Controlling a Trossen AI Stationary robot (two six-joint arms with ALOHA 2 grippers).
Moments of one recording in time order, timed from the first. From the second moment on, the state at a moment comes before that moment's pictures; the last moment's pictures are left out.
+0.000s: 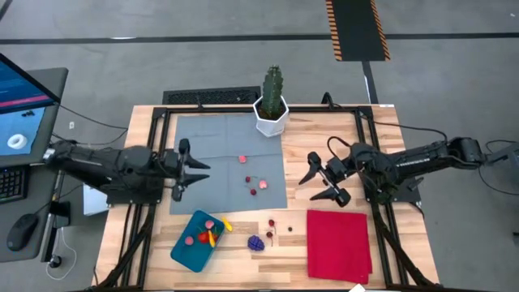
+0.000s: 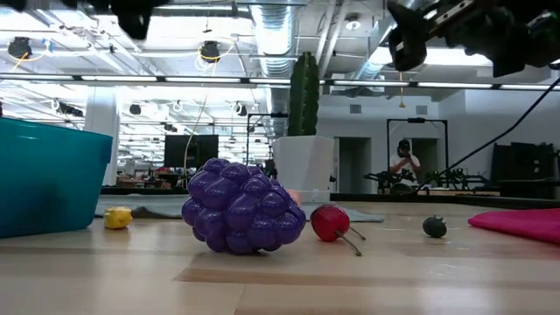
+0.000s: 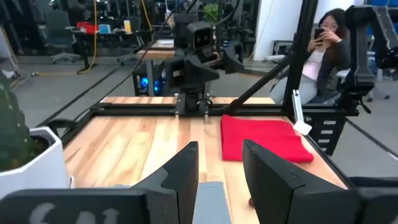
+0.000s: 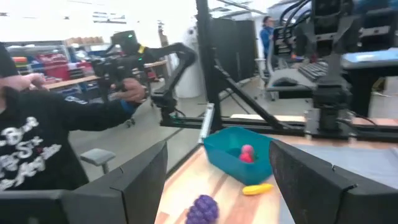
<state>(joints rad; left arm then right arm) -0.15 0.56 0.50 0.01 -0.11 -0.04 -0.03 1.00 0.32 0.75 -0.58 0.12</state>
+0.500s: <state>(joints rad) 0.02 0.56 0.39 0.04 0.02 -0.22 0.03 1.00 0.32 0.76 -0.57 0.11</state>
